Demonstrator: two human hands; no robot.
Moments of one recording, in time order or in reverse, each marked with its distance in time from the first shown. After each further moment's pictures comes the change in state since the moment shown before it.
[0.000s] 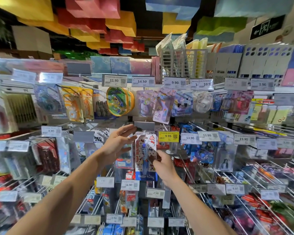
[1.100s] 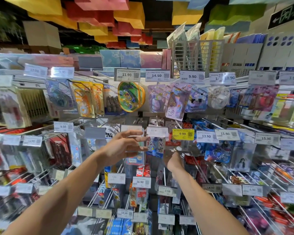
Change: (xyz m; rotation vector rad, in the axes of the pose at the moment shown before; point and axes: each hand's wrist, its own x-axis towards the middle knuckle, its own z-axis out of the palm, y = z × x) left_hand -0.015 -0.001 -0.031 -0.026 -0.132 -0.121; right_hand 0.087 0.059 0.034 -0.219 0.199 0.398
